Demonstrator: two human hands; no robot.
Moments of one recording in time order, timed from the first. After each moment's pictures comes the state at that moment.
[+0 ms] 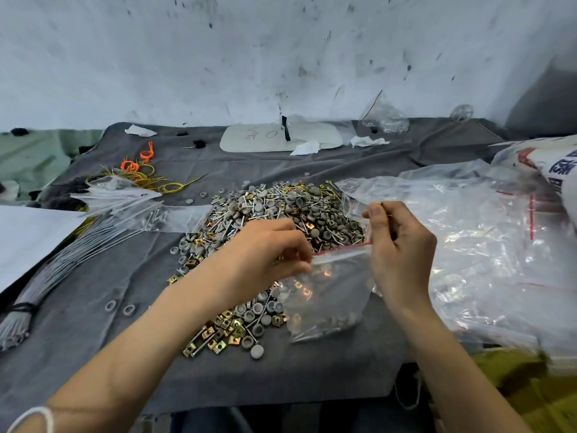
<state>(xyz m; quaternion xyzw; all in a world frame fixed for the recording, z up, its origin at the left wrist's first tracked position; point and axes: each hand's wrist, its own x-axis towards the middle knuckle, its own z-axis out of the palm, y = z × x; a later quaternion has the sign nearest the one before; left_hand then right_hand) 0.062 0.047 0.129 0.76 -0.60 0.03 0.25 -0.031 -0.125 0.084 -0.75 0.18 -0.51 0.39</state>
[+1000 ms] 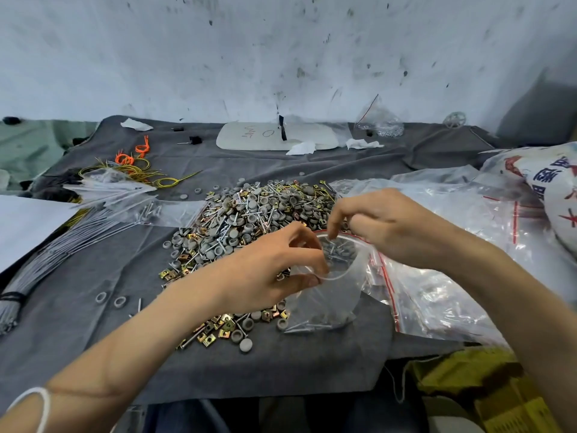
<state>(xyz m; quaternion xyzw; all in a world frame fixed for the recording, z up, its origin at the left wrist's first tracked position) 0.049 0.042 0.123 0.73 -0.64 -0.06 0.23 -0.052 -0.138 0.174 -0.96 -0.01 -0.08 0.28</state>
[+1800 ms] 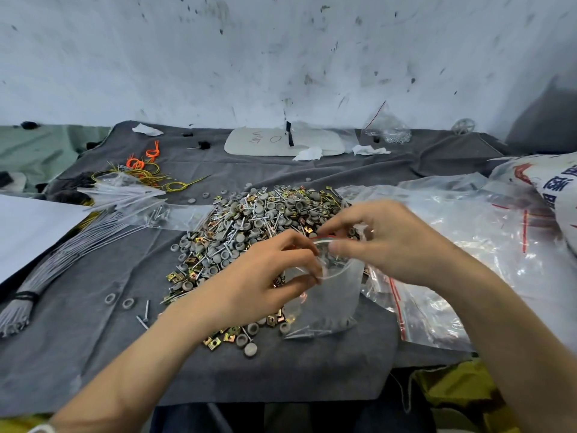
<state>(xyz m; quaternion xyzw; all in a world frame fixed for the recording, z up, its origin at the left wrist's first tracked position) 0.041 0.053 0.117 0.75 -0.58 -0.04 0.30 -0.052 -0.129 0.165 -0.95 0.03 -0.09 0.30</state>
